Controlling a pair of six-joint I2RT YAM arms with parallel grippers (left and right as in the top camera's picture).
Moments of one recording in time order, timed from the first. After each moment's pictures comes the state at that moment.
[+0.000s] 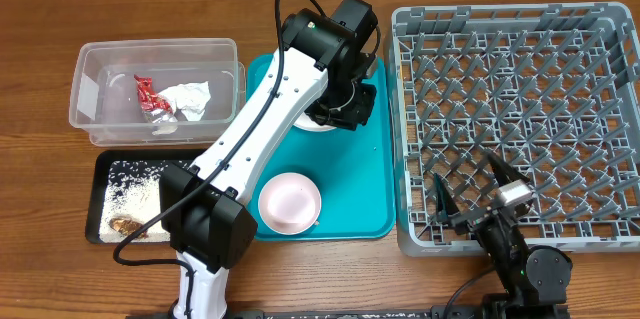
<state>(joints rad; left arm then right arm) -0.58 2.06 2.08 -1.47 0.28 -0.26 0.06 0.01 0.02 0.06 -0.33 0.03</state>
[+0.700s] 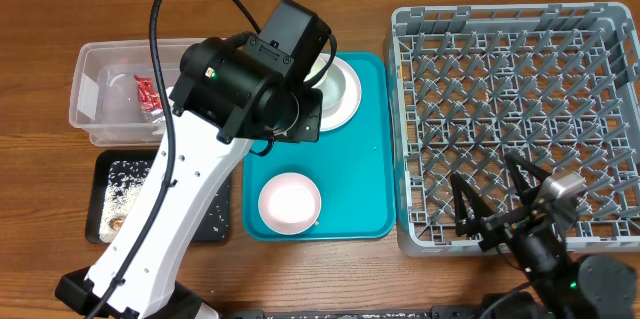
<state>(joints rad) -0.58 1.68 2.08 -1.65 -0.04 -0.47 0.06 0.21 0.58 -0.41 -0.38 0.25</state>
